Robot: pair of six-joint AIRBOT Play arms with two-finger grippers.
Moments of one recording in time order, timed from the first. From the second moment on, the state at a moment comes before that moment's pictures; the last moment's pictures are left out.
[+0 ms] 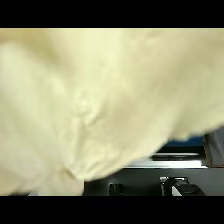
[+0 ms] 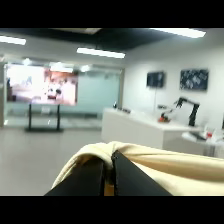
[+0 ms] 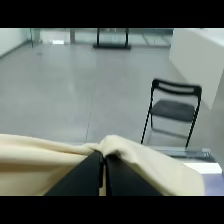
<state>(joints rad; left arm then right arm) 0.18 -0.82 1.91 0.94 -0.82 -1.38 0.01 -0.95 2.06 -1.57 1.12 1.53</state>
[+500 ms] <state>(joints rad) 0.18 -1.29 1.36 1.12 -0.92 -1.46 0.01 -1.55 1.66 -1.36 1.02 1.75</state>
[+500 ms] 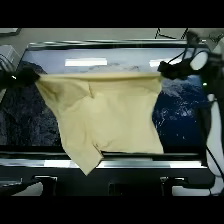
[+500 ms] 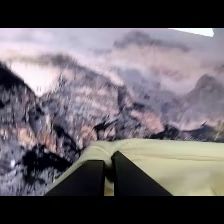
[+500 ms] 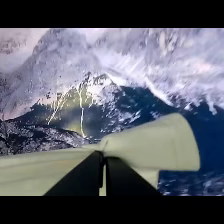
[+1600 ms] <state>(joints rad) 0.49 -1.40 0.68 0.87 -1.30 -1.23 -0.41 -1.66 1.50 -1.25 1.64 1.61</state>
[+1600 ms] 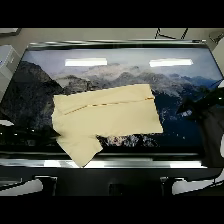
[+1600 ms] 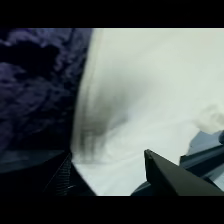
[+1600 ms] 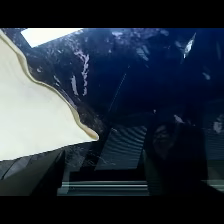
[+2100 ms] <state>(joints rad) 0.41 -1.36 0.59 0.81 -1.14 -1.21 -0.42 -1.65 1.27 -1.20 1.53 1.56</state>
